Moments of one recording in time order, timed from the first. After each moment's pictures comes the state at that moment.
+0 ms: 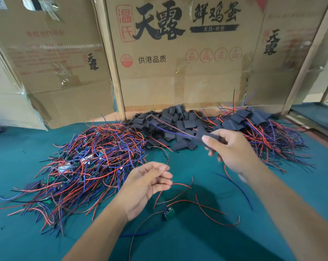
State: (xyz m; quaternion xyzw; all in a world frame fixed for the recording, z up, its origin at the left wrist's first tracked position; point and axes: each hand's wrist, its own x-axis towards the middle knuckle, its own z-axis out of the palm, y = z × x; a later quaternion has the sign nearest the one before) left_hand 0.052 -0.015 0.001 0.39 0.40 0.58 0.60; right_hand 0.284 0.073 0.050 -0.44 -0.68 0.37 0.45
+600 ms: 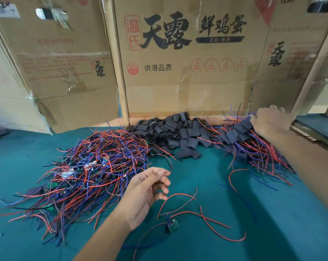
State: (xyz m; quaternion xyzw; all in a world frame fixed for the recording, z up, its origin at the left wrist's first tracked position) left_hand 0.048 -0.013 0.002 0.40 0.38 0.60 0.58; right_hand 0.366 0.235 0.089 -0.75 -0.62 -0.16 0.18
